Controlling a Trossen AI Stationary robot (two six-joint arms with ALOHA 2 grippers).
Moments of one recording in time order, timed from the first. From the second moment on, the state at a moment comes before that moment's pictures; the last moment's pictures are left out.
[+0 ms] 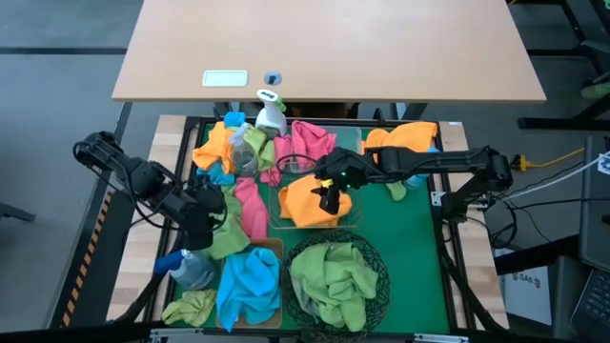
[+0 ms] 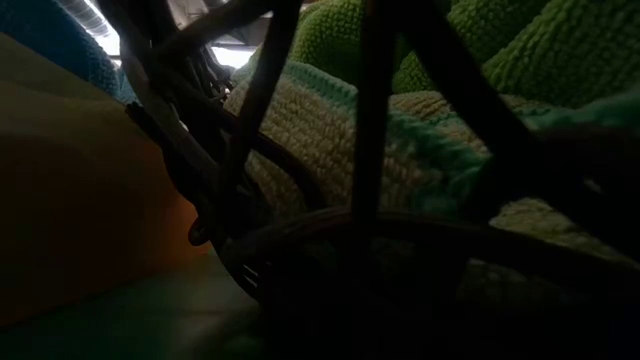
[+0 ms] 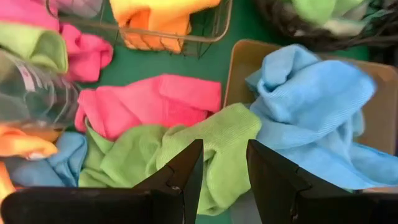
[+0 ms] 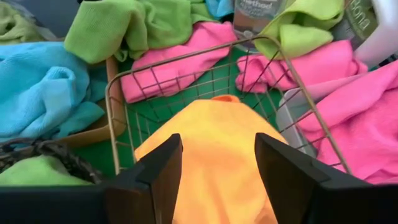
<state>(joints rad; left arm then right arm) -0.53 1.16 1.36 -1.37 -0.26 -0.73 0.01 1.62 1.51 -0.70 0.08 0.20</state>
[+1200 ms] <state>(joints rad) -0.53 1.16 0.88 -1.04 -0.10 -0.91 0.01 1.62 1.51 -0.71 0.06 0.20</state>
